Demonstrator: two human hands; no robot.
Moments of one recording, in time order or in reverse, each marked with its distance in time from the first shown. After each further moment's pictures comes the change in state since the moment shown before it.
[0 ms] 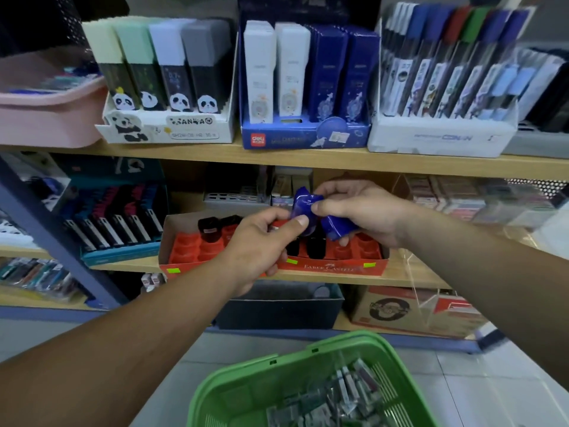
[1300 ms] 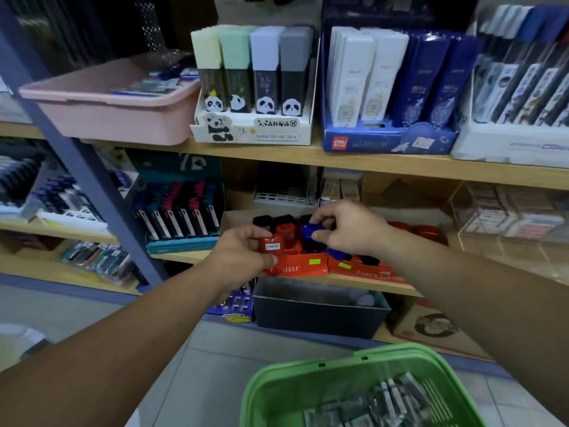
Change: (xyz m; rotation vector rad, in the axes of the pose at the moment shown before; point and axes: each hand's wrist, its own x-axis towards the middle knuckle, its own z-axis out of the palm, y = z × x) left_hand -0.022 -0.039 -0.105 0.047 0.179 -0.207; right_hand 0.055 -0.002 0.094 -0.801 0.036 -0.107
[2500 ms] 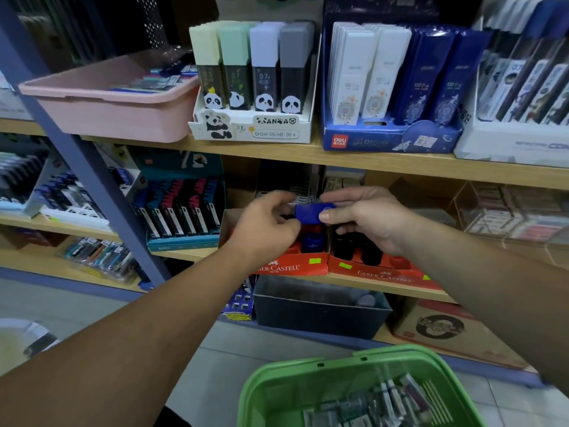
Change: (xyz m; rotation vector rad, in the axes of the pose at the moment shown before) left_hand 0.011 0.033 0.025 0.348 0.155 0.417; right_hand -0.012 0.006 -0.017 0.884 0.056 0.147
